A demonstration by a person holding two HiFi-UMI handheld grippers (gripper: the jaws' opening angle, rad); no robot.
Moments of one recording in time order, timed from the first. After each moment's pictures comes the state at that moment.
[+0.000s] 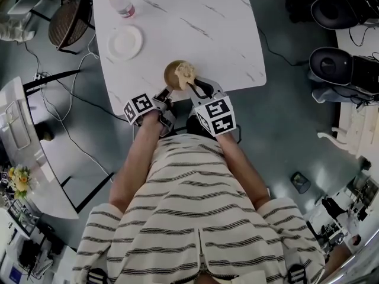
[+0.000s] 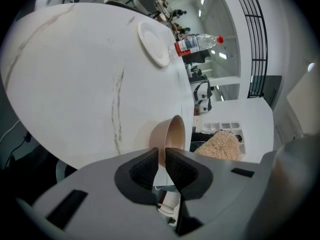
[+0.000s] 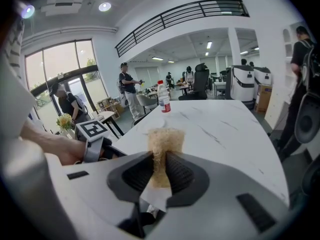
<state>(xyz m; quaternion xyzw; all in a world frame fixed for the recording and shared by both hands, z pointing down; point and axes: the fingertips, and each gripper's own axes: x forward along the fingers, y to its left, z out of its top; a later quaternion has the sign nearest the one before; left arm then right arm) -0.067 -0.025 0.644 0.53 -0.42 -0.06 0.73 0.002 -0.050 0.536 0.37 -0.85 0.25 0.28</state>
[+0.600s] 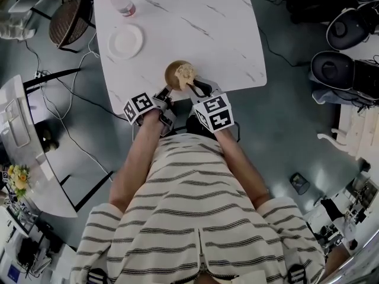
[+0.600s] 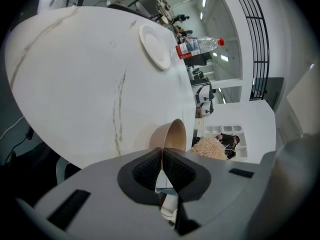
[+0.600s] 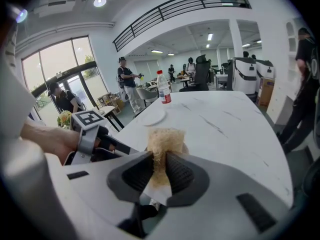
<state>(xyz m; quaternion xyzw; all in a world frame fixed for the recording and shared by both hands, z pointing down) -0.068 -0.027 0.641 0.52 -0.43 -0.07 0.73 0.004 -0.044 0.559 0.36 -0.84 0.28 0.31</state>
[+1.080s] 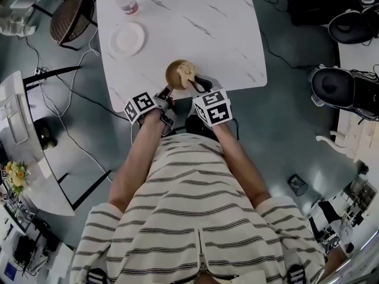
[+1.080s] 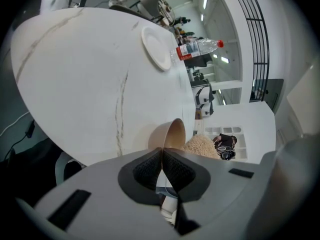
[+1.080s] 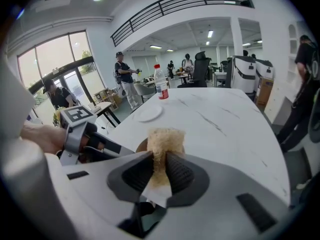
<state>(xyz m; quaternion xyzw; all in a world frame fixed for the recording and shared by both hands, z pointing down) -0.068 -0.022 0.640 0.52 -0.44 -0.07 0.73 0.005 -0.050 0.574 0.36 -0.83 0.28 0.34</state>
